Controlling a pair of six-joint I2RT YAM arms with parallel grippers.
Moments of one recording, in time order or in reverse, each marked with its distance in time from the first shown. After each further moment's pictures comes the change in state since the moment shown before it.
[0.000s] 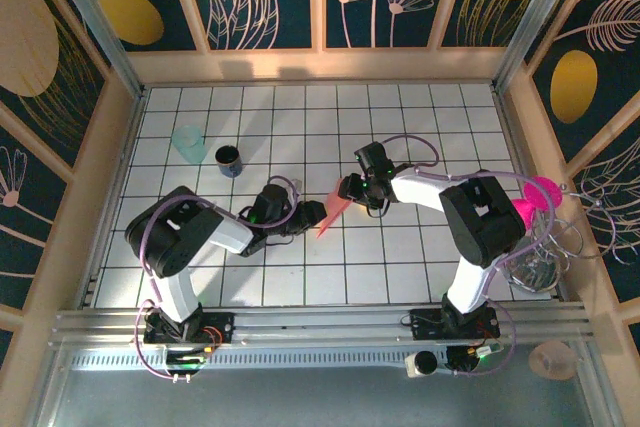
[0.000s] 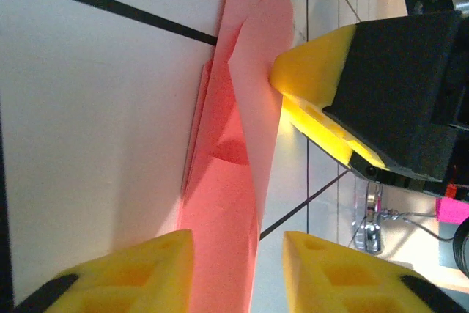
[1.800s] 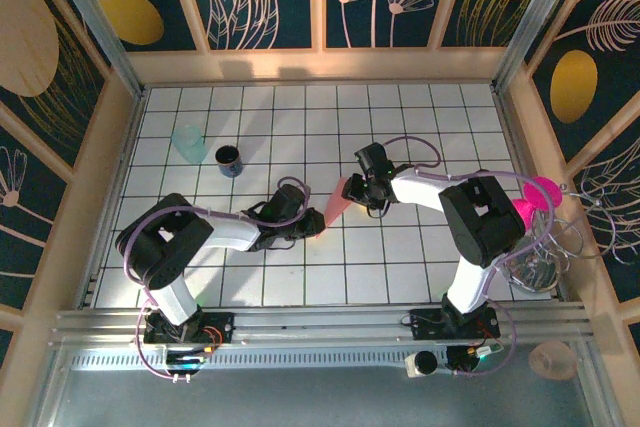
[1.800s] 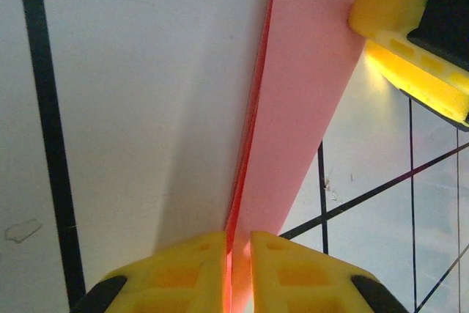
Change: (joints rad) left arm -0.092 -0.064 0.118 -0.444 -0.181 0.190; right arm 0.000 0.005 -0.006 -0.003 0.028 0.041
